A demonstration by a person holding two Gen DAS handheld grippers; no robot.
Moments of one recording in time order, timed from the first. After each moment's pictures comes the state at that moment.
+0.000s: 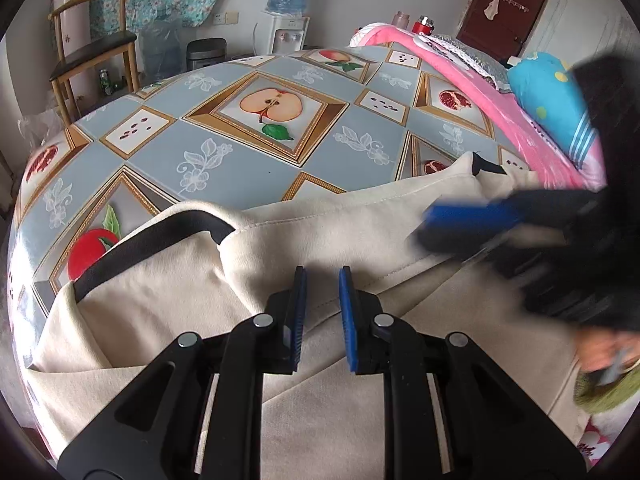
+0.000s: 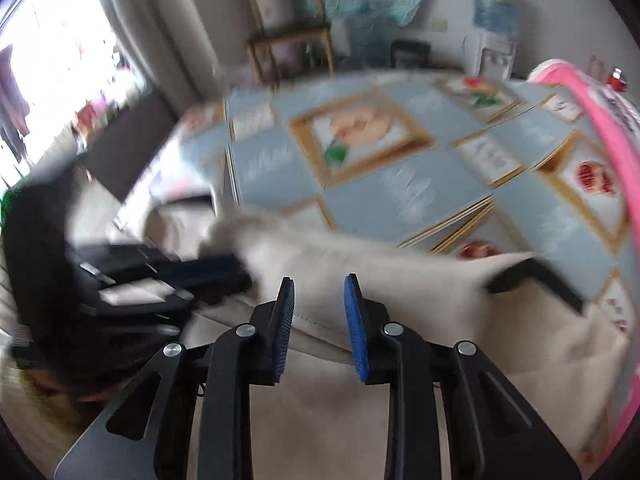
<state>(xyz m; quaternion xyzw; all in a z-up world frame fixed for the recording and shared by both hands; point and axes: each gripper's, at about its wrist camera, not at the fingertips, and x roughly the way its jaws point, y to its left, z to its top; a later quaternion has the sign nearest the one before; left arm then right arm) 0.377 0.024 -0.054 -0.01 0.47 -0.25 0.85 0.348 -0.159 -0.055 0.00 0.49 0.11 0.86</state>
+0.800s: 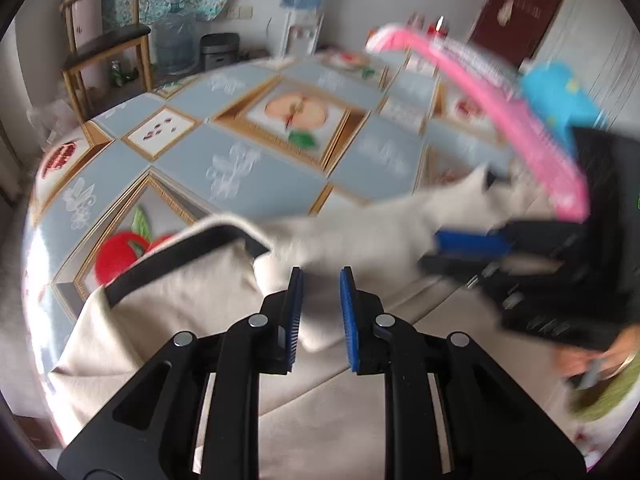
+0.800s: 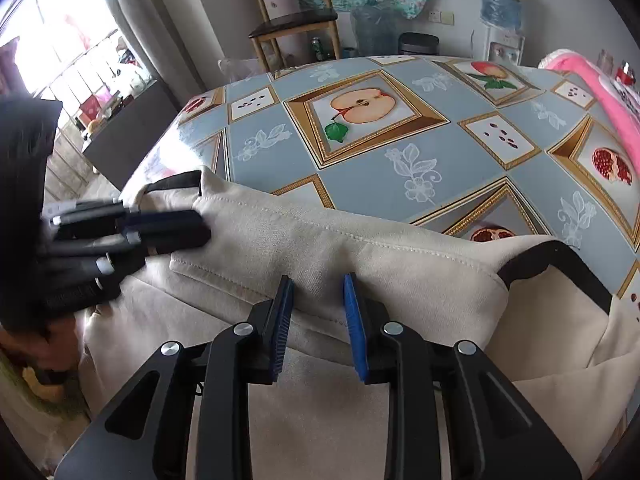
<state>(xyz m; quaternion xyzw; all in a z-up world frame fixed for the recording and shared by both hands) 0.385 0.030 -0.050 0.02 0.49 -0.21 0.85 0.350 -0.173 -0.060 0.05 0.50 0.14 0.85</state>
